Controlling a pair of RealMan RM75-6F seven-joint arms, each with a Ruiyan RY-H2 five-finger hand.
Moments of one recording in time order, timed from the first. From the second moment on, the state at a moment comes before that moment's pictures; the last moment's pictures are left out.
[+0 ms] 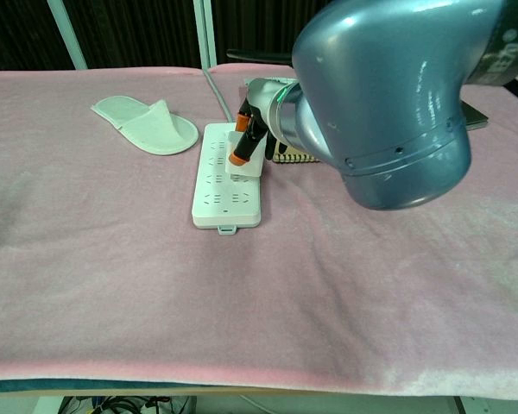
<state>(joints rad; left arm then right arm) -0.10 -1.09 -0.07 -1.71 1.32 1.39 0.08 1.26 -1.89 0.55 -1.39 -0.06 1.16 -0.82</state>
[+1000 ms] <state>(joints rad) -0.10 -1.08 -0.07 -1.71 1.31 1.39 0.08 1.25 -1.89 0.55 -1.39 -0.06 1.14 -0.83</state>
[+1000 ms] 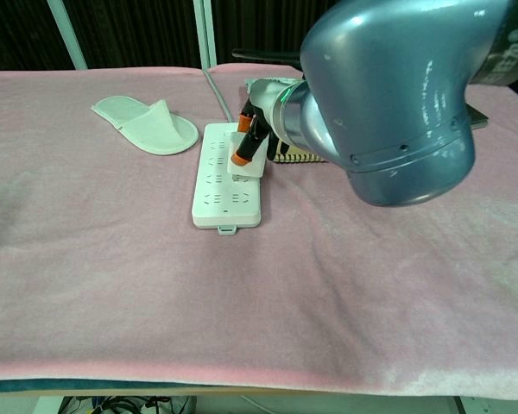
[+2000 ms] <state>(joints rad) -0.10 -1.08 -0.07 -1.71 1.31 1.39 0.09 1.24 -1.89 0.54 -1.38 -0.09 1.09 -0.83</state>
